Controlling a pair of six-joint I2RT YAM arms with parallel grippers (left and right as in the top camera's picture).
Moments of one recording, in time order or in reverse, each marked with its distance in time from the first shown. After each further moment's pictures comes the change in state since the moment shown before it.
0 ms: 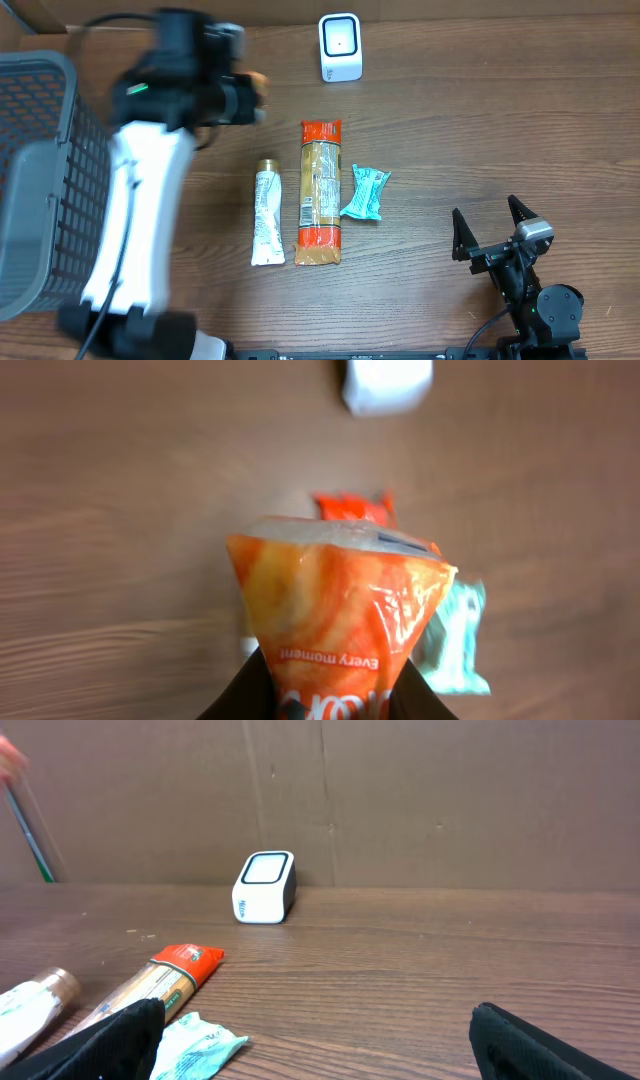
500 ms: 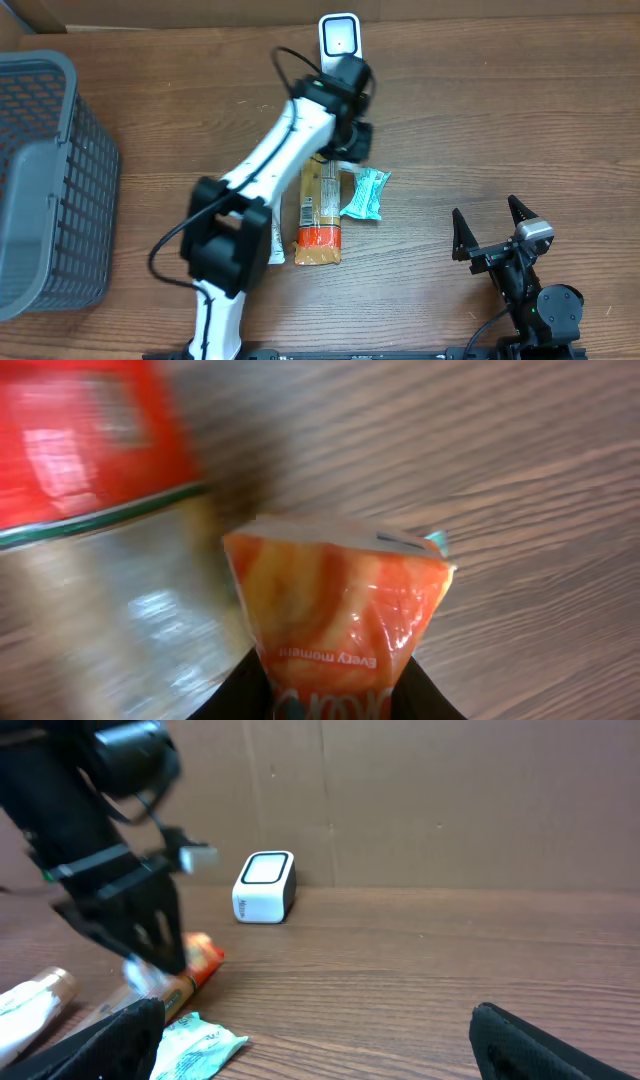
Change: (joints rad) left arm -0.356 0.449 -0.002 0.137 0.021 -0.174; right arm 0.000 0.000 0.000 0.000 0.000 0.000
